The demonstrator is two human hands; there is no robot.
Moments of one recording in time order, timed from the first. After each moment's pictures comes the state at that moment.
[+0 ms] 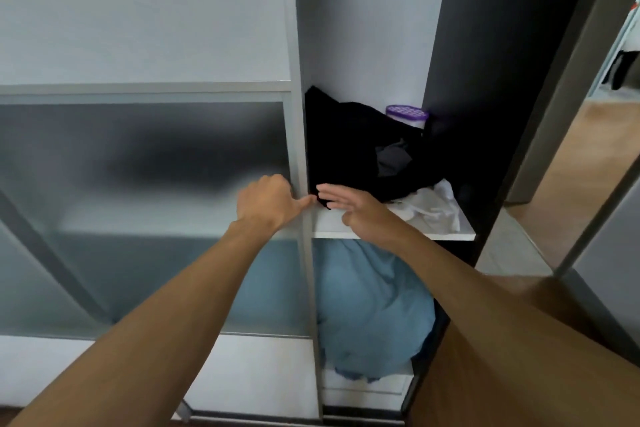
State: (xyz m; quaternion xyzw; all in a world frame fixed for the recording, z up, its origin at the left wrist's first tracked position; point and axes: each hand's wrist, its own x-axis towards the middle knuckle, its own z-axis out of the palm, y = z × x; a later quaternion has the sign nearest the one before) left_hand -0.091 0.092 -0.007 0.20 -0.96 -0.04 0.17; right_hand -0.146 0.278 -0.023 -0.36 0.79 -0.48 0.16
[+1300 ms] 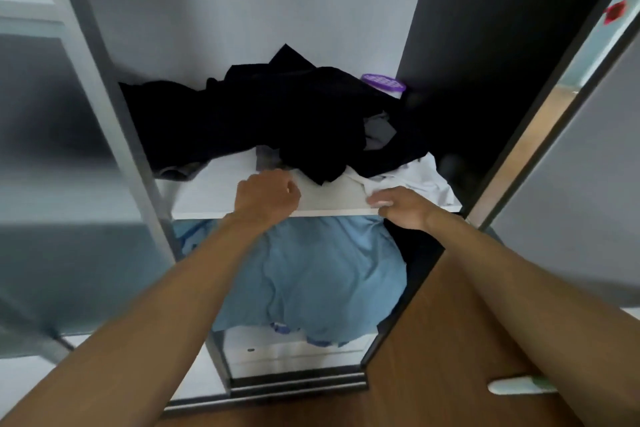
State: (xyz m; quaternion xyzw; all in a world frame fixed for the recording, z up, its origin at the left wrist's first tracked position) left_hand -0.102 0.041 -0.061 0.12 -0.97 -0.16 0.11; right_hand -0.191 0.304 -0.074 -0.18 0.94 -0.25 0.13
